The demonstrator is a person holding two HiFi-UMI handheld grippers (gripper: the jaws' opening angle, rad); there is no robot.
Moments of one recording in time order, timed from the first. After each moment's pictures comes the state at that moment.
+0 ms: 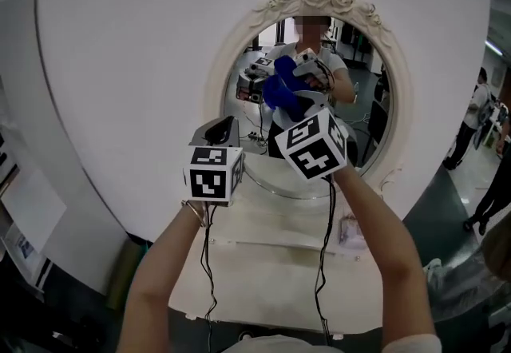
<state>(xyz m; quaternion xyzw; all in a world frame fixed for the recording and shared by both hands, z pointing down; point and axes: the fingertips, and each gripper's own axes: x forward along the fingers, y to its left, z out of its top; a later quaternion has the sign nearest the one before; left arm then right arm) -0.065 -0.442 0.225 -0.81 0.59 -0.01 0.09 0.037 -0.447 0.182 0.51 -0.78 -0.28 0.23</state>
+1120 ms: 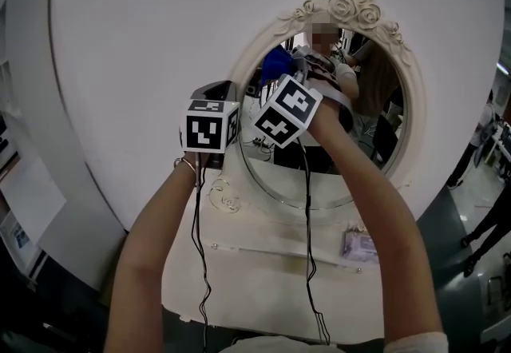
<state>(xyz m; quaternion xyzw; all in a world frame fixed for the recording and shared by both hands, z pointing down) -0.117 -0.495 0.153 -0.79 0.60 0.00 0.10 -0.010 -0.509 0.120 0.55 -0.62 -0.42 0.37</state>
